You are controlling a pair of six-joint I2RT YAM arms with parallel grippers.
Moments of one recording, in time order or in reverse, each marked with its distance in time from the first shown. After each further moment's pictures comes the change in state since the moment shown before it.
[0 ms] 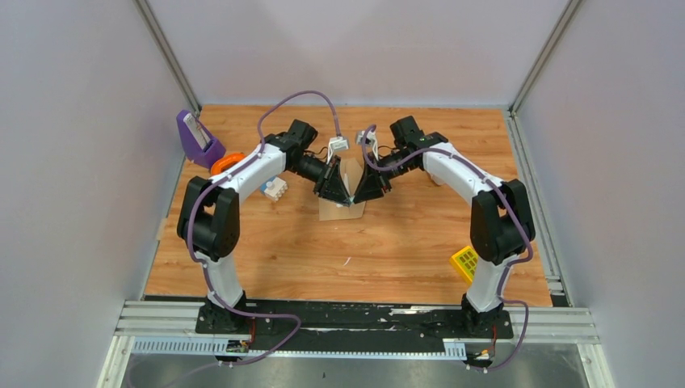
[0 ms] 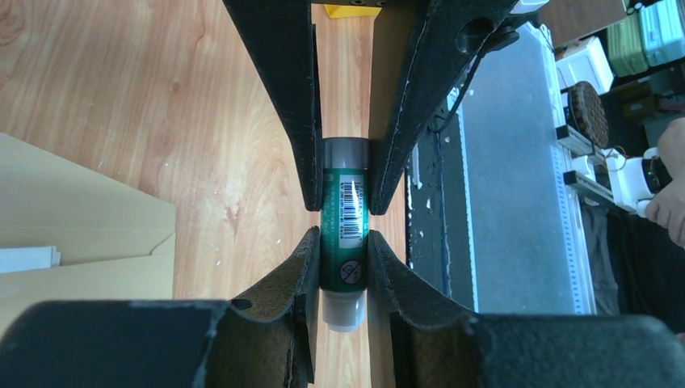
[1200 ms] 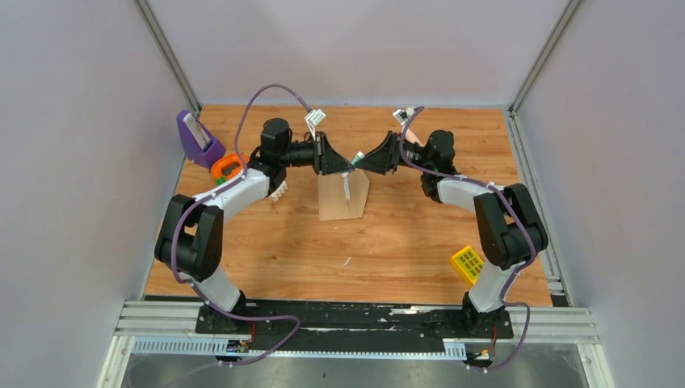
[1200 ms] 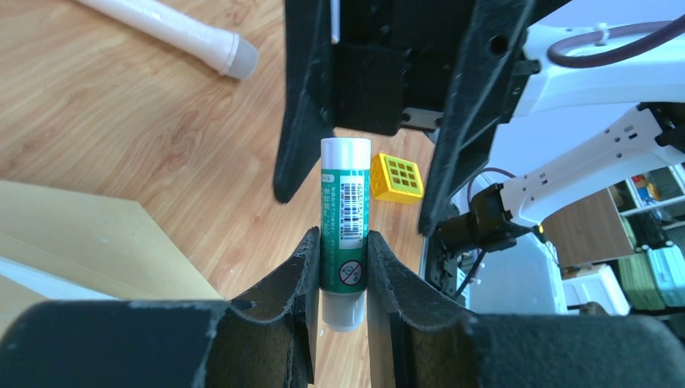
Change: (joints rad) left arm 0.060 -0.178 -0.364 1.162 -0.218 -1.006; right arm -0.106 -0.075 -0.490 1.696 0.152 1.421
